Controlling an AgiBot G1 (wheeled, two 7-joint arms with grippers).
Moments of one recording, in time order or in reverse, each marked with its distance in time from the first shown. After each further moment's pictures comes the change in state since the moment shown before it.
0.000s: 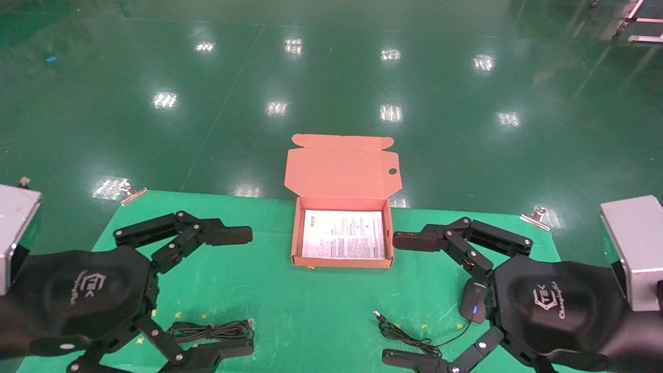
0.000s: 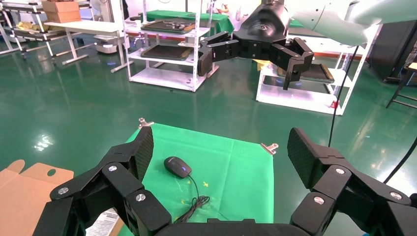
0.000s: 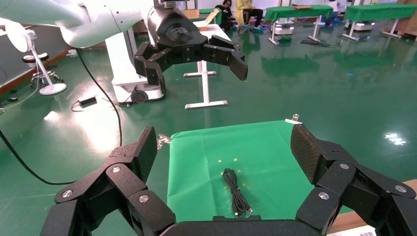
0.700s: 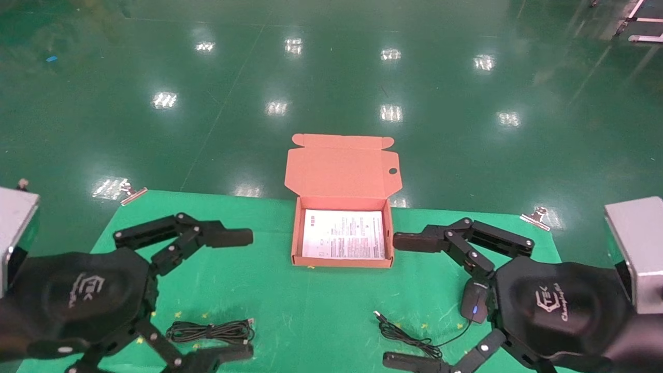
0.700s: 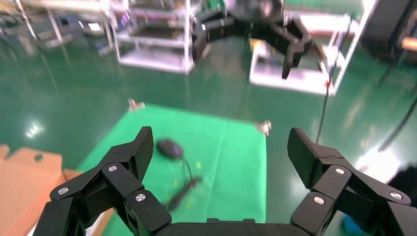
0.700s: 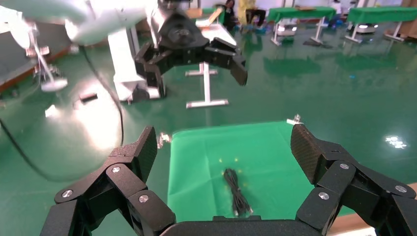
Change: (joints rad) left arm -0.044 0.009 0.042 -0.004 0.086 0.011 -0.013; right arm 0.041 0.005 -0.028 0.023 -0.087 -0.018 -0.029
